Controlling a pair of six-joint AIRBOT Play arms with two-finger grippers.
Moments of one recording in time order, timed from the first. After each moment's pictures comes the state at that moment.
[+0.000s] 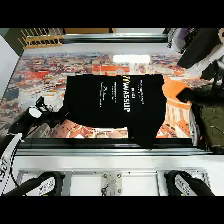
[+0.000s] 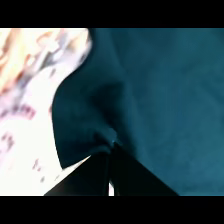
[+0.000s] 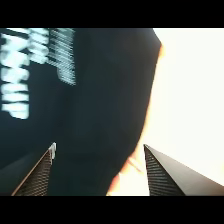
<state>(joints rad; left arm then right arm) 0.13 -1.24 0.69 1.05 -0.74 -1.75 -0.30 -1.02 1.06 -1.19 1.14 1.43</state>
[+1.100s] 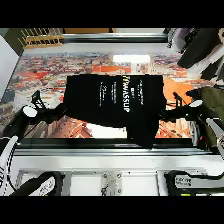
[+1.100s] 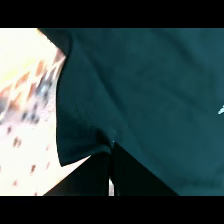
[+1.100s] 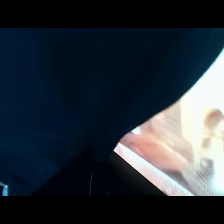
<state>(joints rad) 0.14 -1.16 0.73 1.05 -0.75 -1.66 -0.27 -1.48 0.89 -0.83 1.01 1.13</state>
